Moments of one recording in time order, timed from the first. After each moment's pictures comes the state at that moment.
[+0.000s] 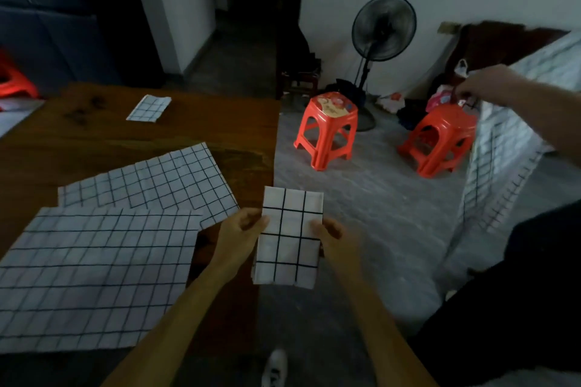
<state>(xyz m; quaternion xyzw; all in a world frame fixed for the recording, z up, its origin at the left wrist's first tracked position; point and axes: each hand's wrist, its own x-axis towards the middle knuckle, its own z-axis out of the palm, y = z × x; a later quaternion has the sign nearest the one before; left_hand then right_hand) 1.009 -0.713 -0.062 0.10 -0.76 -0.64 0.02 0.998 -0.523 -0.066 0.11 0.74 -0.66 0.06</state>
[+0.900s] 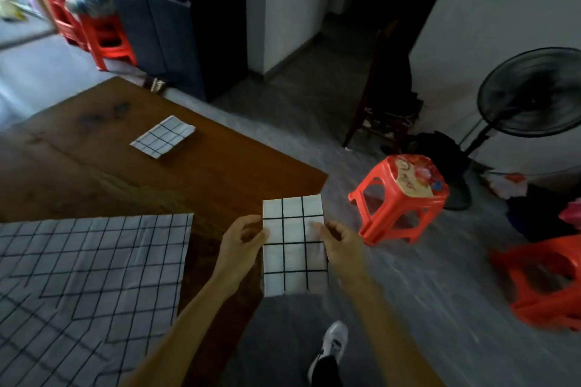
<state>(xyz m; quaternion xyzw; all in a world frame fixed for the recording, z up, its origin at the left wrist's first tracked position) 0.586 -0.728 -0.105 0.35 -0.70 -0.62 0.11 0.489 -0.571 -0.098 -0.05 0.76 -0.62 0.20</state>
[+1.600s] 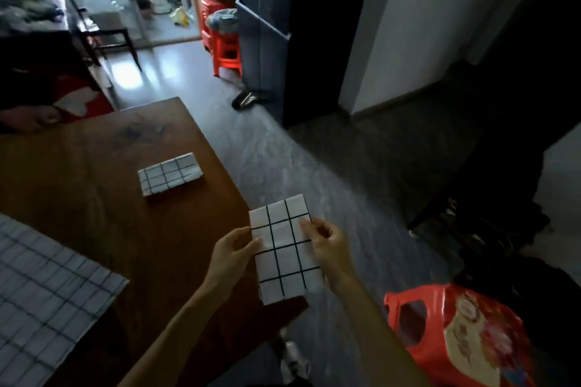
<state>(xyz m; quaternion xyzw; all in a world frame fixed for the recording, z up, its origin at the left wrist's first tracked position) 0.295 -0.787 -0.104 0.48 -0.57 -0.63 0.25 0.128 -0.705 -0.075 -0.19 0.69 -0.57 0.40</state>
